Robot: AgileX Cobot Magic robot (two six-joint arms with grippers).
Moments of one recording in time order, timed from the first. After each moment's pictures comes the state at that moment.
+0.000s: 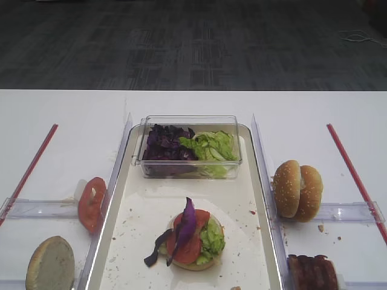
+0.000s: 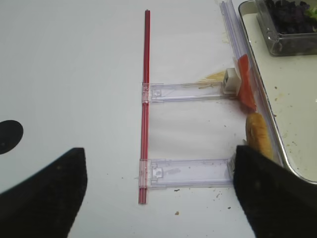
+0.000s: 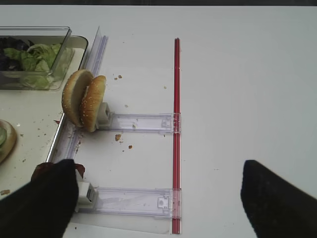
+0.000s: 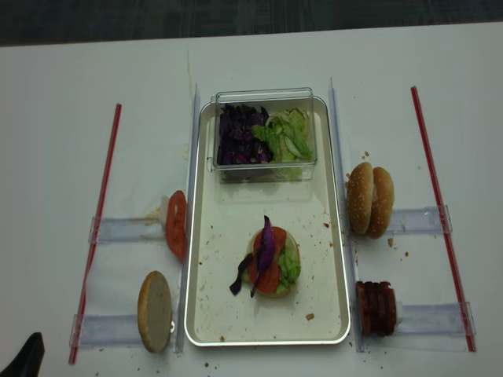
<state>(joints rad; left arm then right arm) 0.11 -0.02 -0.49 -0.04 1.19 0.04 0.02 -0.02 -0.48 0.04 1.11 -0.02</state>
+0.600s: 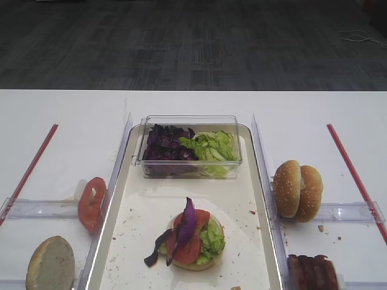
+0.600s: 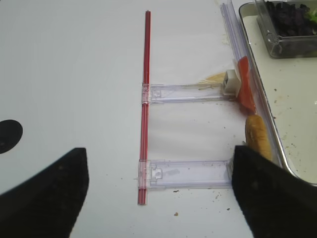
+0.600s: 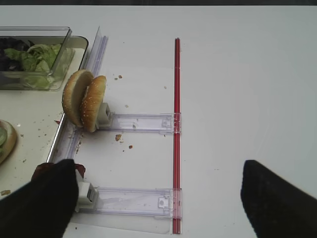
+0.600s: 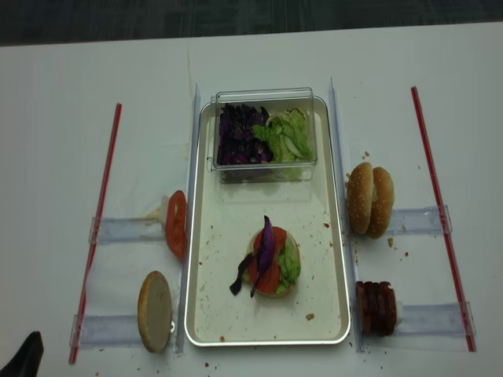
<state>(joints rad) 0.11 -0.02 -0.49 -0.04 1.18 0.03 0.02 -0.02 -0.48 0.04 1.11 -0.01</state>
